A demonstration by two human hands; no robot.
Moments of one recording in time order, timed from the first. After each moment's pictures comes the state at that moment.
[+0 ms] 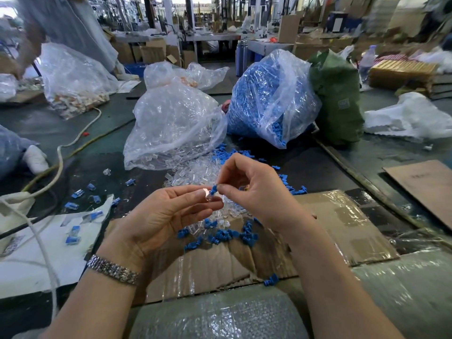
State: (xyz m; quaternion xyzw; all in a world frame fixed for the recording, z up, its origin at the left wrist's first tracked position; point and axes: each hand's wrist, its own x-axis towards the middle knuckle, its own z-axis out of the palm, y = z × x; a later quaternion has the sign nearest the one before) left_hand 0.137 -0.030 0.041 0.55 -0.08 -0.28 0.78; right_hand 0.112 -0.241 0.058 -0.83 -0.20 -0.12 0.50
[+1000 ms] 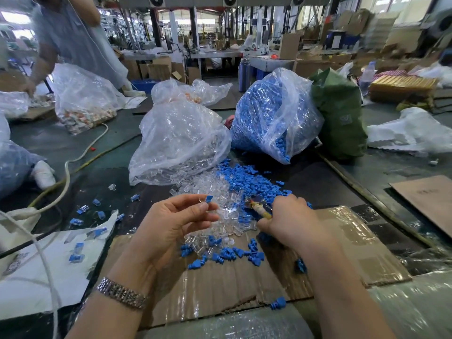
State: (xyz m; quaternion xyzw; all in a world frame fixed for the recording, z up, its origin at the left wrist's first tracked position) left_hand 0.134 -0.040 0.038 0.58 -0.05 -0.12 0.80; right_hand 0.118 -0.266 0.050 -0.98 0.13 0.06 0.13
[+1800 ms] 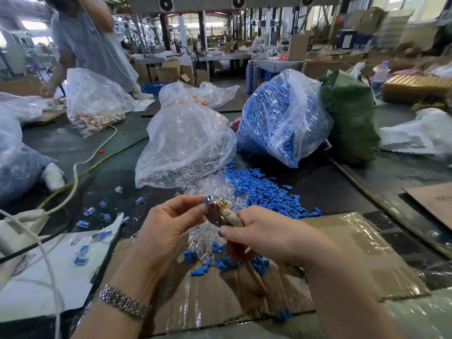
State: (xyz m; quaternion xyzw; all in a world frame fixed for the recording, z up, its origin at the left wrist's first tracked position) left_hand 0.143 -0.033 0.030 0.65 -0.07 -0.05 0.75; right_hand 0.103 -0.229 0.077 -0.86 -0.09 0.20 0.45
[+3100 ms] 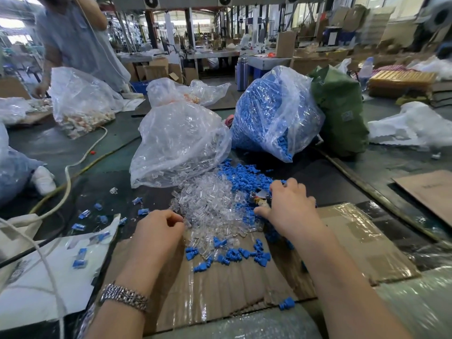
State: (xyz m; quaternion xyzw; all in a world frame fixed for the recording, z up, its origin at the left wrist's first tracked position) left_hand 0.158 -0.016 0.012 0.95 0.03 0.05 0.29; right_hand 0.135 -0.260 0.046 -0.98 0.15 0.00 0.11
